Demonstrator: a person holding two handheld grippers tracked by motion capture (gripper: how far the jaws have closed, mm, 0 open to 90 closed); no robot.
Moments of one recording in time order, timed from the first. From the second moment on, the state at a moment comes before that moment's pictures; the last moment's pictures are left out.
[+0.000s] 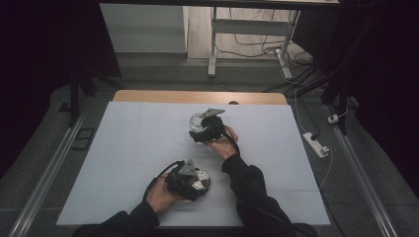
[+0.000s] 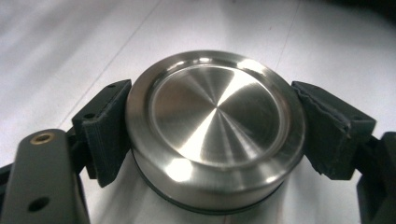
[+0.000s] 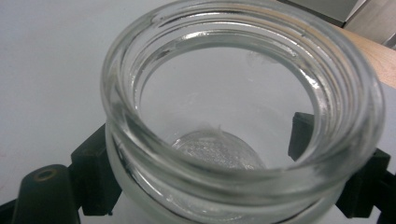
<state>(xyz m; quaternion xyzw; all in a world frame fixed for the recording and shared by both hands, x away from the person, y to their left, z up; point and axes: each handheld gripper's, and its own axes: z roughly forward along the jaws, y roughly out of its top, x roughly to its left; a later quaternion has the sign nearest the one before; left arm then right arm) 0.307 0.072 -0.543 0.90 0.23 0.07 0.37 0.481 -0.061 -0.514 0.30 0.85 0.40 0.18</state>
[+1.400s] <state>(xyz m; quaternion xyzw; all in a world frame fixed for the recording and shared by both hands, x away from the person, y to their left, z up) 0.308 0.082 -0.534 0.88 0.24 0.04 0.41 0.469 -0.076 -0.498 0.29 0.84 0.43 0.14</state>
